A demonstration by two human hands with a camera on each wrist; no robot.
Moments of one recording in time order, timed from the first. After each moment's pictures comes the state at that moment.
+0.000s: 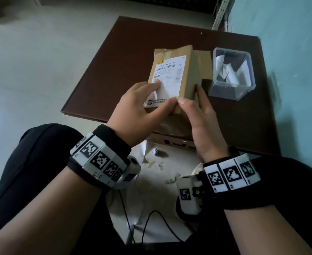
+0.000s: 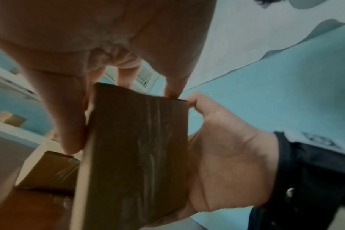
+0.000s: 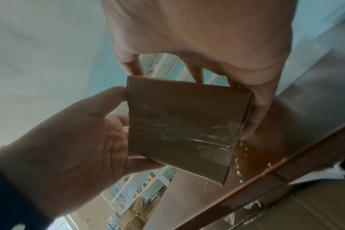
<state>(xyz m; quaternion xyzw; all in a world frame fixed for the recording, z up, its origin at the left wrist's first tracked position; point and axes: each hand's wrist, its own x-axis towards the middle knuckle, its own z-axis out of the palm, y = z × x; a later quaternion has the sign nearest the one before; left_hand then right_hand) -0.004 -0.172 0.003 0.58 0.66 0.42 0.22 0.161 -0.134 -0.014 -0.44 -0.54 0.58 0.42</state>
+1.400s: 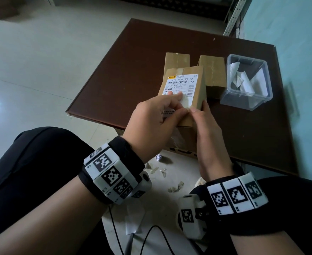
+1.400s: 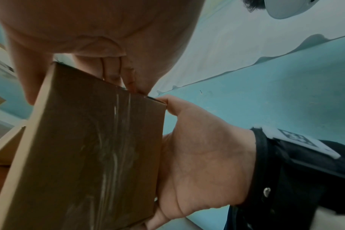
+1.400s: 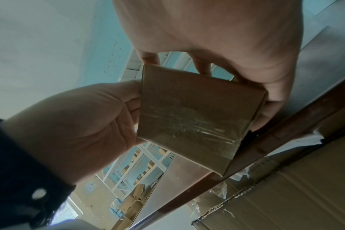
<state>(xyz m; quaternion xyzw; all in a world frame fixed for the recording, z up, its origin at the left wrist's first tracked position) 0.008 -0.168 -0.014 0.58 0.62 0.48 0.23 0.149 -0.125 -0.051 -0.46 -0.49 0.62 0.40</state>
